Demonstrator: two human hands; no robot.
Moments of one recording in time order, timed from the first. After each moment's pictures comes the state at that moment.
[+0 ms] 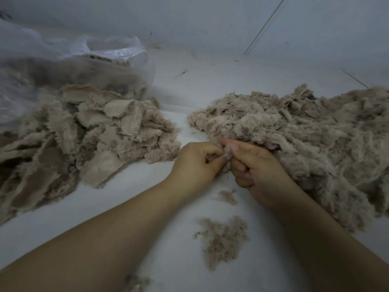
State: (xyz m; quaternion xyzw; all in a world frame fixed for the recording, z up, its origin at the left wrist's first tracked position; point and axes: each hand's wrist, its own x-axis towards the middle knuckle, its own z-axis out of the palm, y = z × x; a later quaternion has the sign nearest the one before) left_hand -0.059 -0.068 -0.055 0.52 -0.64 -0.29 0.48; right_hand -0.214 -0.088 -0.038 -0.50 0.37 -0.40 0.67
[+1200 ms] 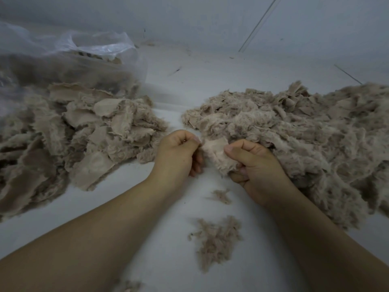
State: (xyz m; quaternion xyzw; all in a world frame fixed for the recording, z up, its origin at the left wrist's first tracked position) left_hand -0.054 -0.065 -0.040 0.52 -0.41 -0.46 0.59; right_hand -0.216 -0.089 -0.039 -0.45 0.37 -0.45 0.68
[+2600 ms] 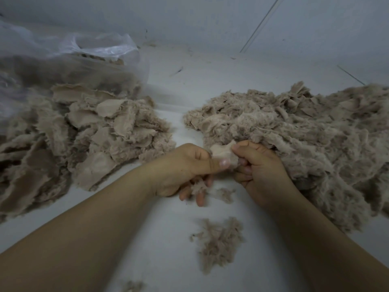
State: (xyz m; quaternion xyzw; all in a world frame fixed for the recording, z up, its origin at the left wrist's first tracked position) left_hand -0.036 -0.061 -0.026 0.44 -0.56 -0.64 0.29; right_hand -0.214 -0.085 -0.035 -0.40 0.37 -0.48 0.69
